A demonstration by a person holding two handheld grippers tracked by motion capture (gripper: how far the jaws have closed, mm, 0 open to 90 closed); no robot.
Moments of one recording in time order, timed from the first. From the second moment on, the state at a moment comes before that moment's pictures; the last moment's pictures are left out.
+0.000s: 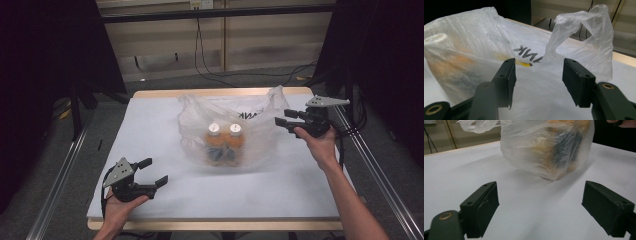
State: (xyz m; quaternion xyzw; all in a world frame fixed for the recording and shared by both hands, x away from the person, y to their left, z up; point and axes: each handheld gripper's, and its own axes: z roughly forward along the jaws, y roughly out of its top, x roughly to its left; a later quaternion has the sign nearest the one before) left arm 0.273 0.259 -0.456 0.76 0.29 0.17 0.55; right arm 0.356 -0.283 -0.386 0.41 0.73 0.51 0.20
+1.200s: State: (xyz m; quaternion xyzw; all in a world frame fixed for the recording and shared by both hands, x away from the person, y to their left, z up) left arm 0.281 0.257 -0.455 0.76 0.28 0.17 0.56; right arm 0.429 -0.264 -0.384 0.43 0.75 0.47 0.17
